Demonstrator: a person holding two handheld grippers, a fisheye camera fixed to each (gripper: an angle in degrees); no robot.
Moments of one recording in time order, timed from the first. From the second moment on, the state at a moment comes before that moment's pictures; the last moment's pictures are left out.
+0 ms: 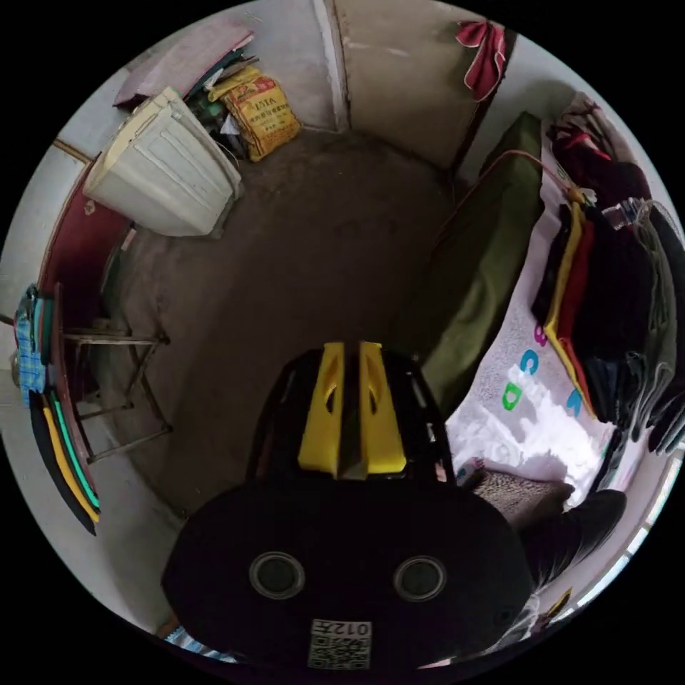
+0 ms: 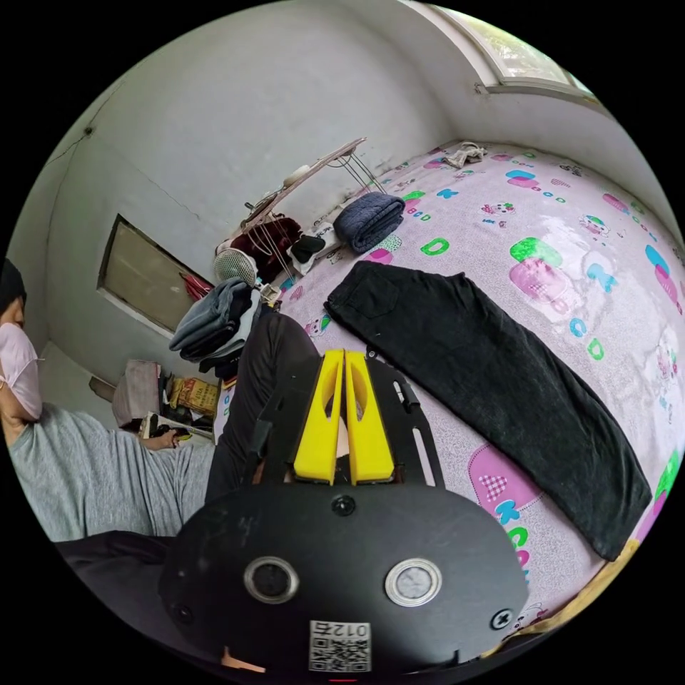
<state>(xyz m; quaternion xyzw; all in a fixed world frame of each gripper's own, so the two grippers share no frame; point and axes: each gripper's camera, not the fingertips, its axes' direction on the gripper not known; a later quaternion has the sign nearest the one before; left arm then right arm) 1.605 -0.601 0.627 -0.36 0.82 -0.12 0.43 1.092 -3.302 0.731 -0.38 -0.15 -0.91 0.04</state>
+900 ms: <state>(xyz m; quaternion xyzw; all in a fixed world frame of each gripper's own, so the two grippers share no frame) 1.199 -1.021 0.246 0.29 0.94 0.09 0.15 1.011 -3.139 0.652 -0.42 -0.19 -0.86 0.21</state>
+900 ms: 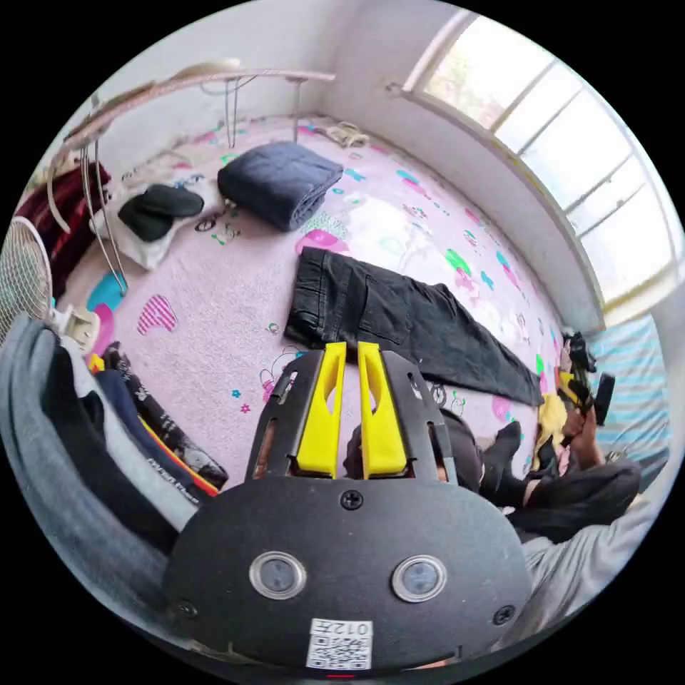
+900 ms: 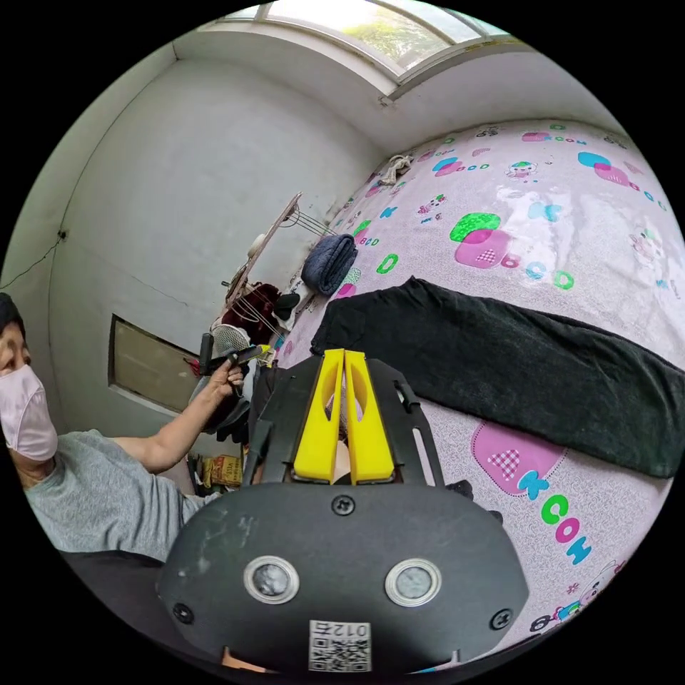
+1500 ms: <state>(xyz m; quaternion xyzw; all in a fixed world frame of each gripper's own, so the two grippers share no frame) 1.188 -1.177 0.099 0.12 0.95 0.19 0.21 0.798 -3.116 0.649 -0.26 -0.16 -0.72 0.62</state>
